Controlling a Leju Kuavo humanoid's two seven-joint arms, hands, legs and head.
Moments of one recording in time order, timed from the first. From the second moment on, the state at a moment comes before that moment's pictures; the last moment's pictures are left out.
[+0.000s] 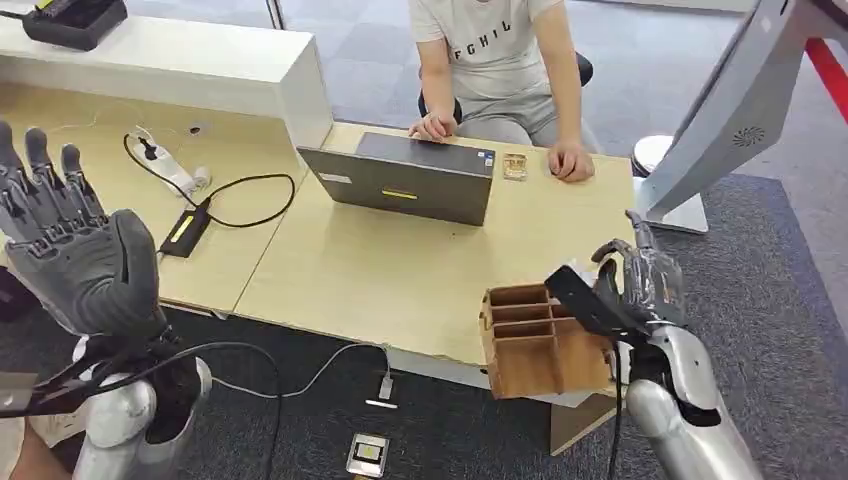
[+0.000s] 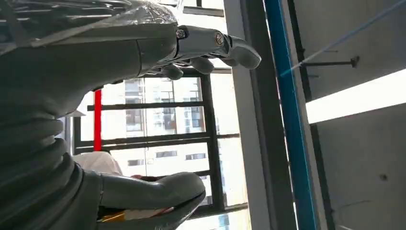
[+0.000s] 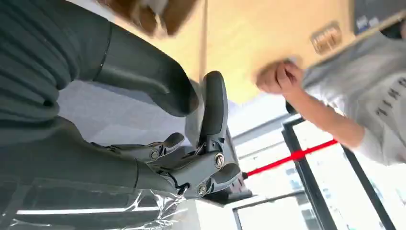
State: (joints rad) left arm -0.07 0.12 -0.32 -2.12 0.21 0.57 -0.63; right arm -0.51 -0.23 0.53 -1.24 0.89 -0.25 0.18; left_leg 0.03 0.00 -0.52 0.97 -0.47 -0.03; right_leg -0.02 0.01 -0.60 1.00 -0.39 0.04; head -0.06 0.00
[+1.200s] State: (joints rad) left arm -0.16 0.08 -0.36 -2.03 0.32 0.49 -0.70; right arm -1.00 -0.06 0.62 -0.73 0.99 -0.31 0.19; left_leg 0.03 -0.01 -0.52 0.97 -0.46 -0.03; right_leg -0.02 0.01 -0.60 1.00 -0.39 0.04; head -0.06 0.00
